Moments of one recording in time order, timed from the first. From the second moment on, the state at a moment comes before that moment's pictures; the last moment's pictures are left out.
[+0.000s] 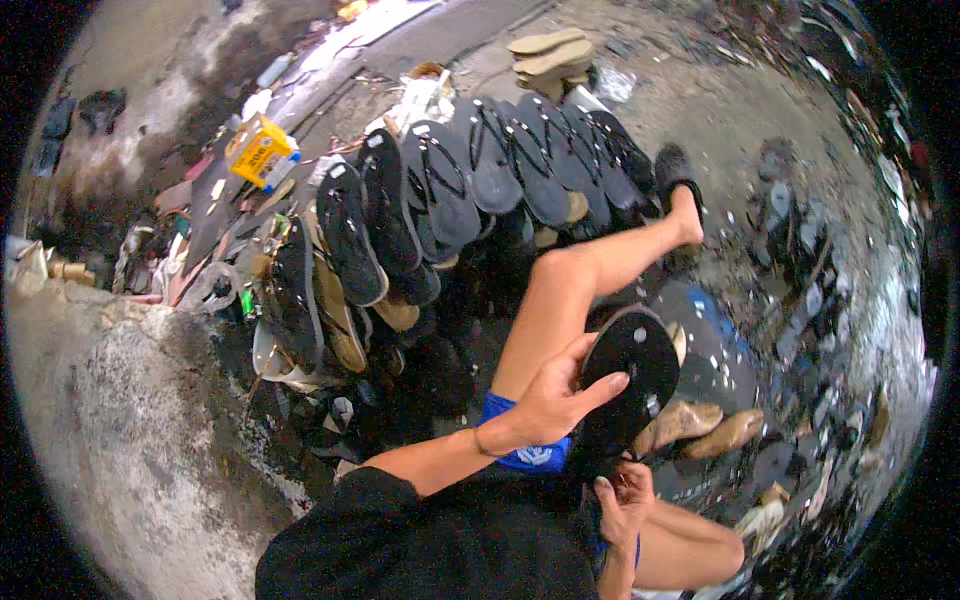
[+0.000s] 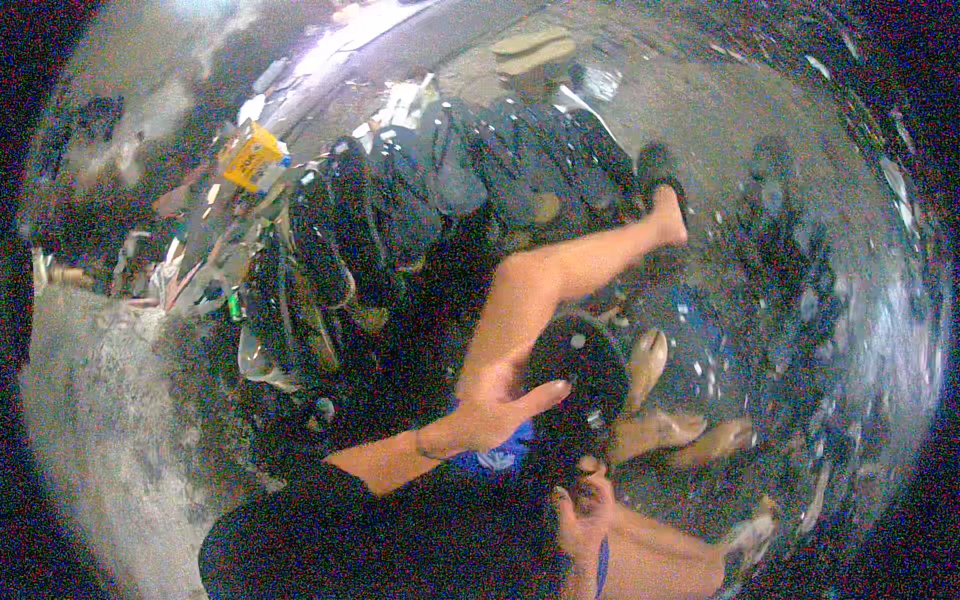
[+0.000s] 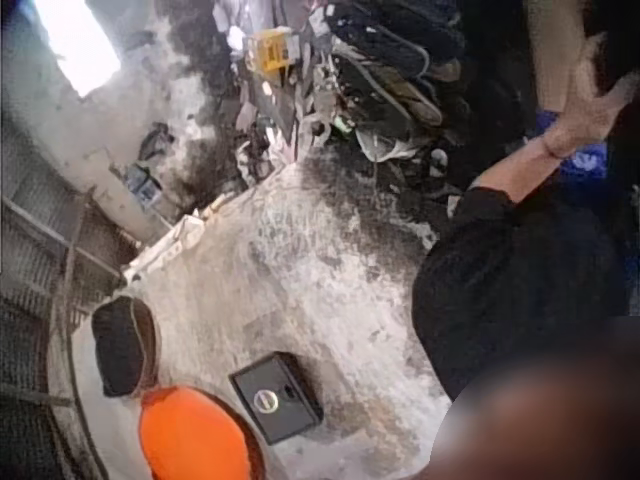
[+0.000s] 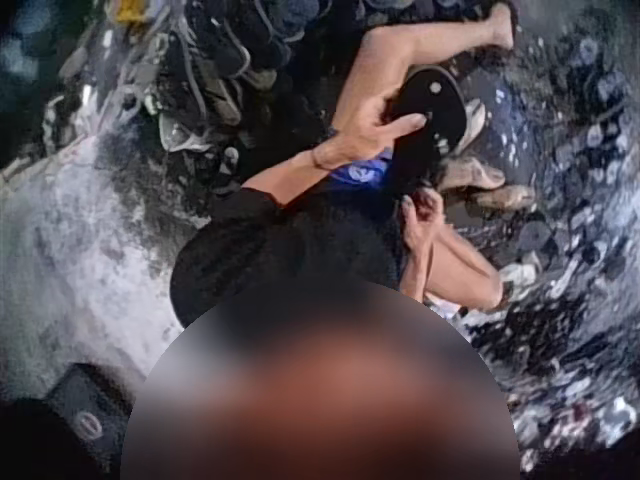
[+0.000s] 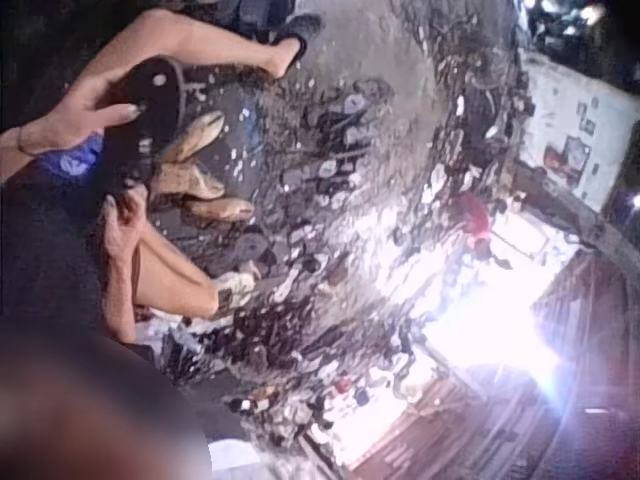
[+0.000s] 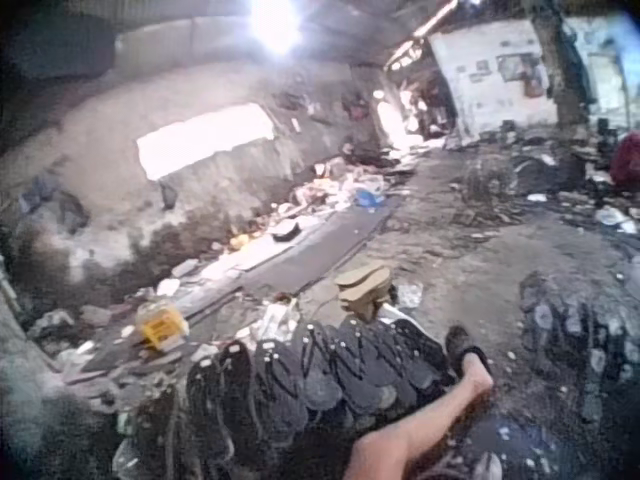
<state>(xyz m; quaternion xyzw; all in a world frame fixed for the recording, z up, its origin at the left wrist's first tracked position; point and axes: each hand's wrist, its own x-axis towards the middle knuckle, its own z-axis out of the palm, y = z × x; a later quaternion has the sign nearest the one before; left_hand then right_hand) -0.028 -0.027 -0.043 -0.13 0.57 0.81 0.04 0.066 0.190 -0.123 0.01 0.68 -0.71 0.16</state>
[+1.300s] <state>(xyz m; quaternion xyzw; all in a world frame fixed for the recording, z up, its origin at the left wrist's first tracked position) 0.084 -0.065 0.015 0.20 0.82 0.50 0.18 0.086 0.178 -0.023 -0.26 0.71 -0.61 0.23</state>
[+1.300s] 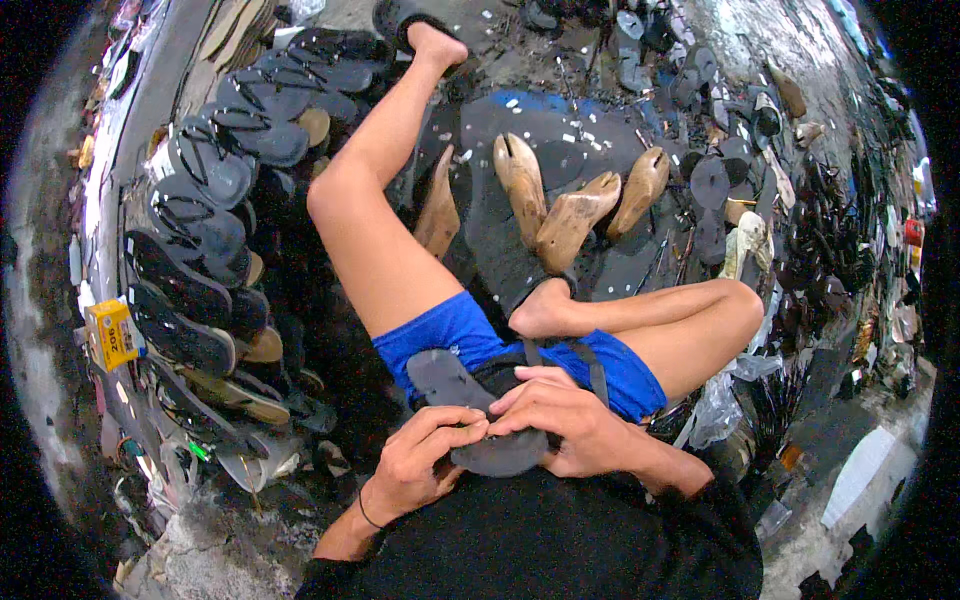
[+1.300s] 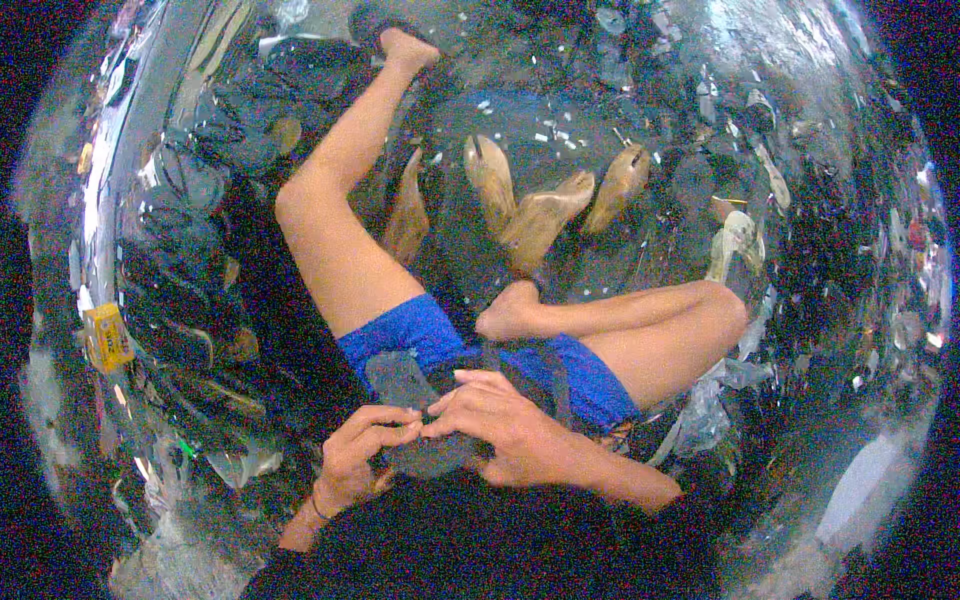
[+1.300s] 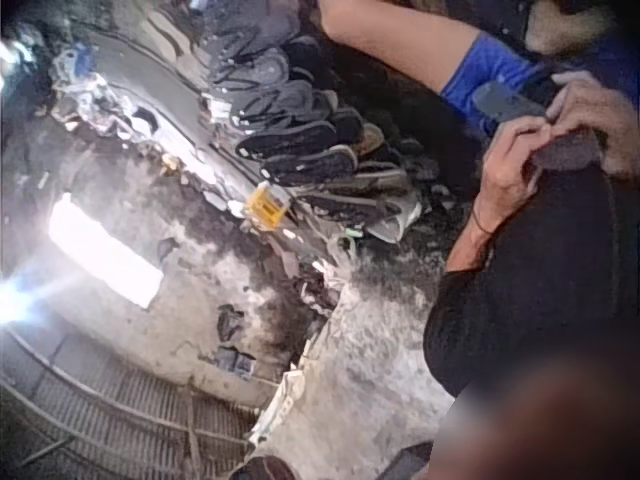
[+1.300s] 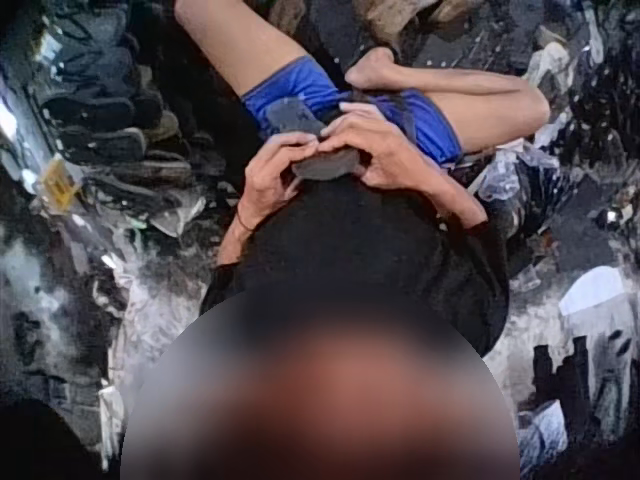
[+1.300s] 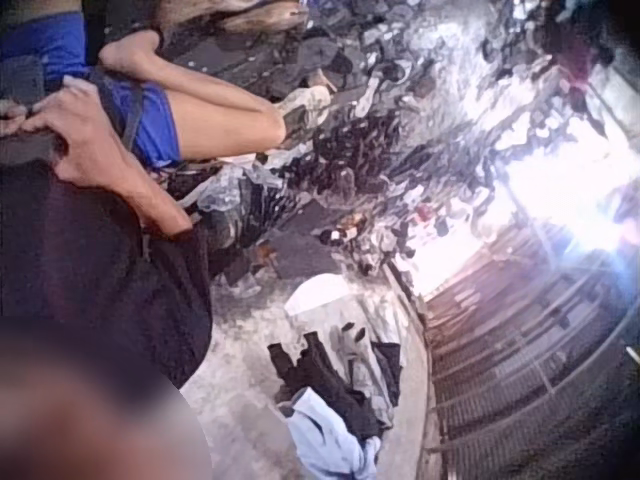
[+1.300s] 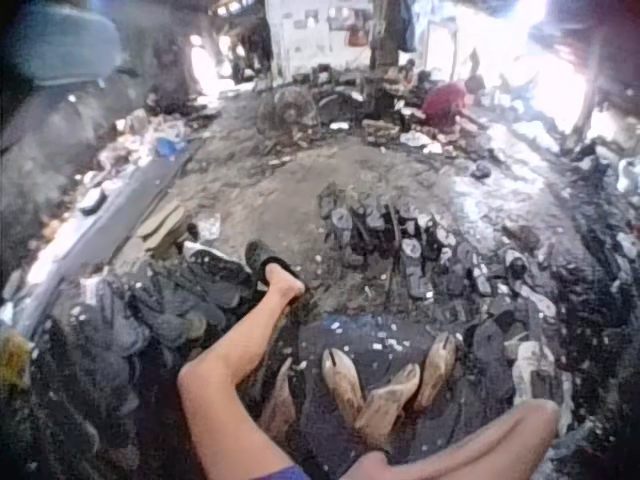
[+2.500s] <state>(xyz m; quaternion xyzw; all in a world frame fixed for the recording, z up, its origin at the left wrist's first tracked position) -0.001 -0.043 -0.157 -0.21 0.39 0.88 0.18 0.091 0.214 -0.018 0.24 0.38 -0.83 0.32</state>
